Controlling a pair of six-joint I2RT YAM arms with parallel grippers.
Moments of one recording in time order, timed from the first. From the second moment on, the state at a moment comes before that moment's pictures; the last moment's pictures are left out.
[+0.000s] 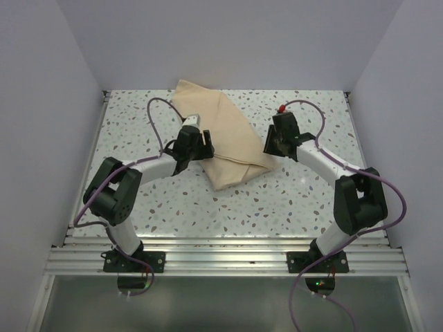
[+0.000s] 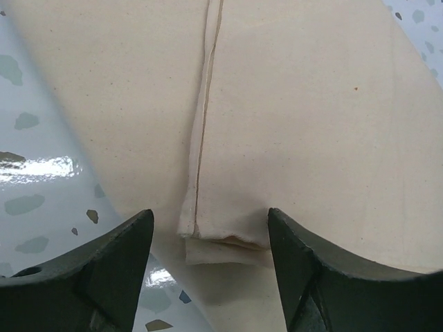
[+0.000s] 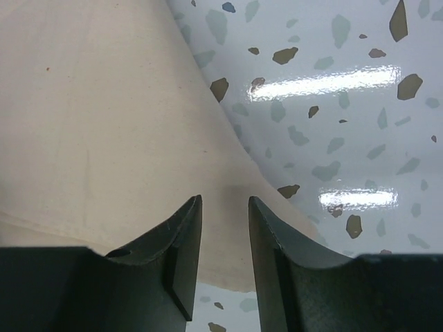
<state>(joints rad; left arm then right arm) -0.50 1.75 0.99 0.15 -0.13 -0.51 0.36 1.63 1.15 -0.37 0.14 0.50</state>
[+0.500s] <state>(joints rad) -0.47 1.78 1.00 0.15 -0.12 -0.51 0.35 1.72 1.15 -0.33 0.10 0.43</state>
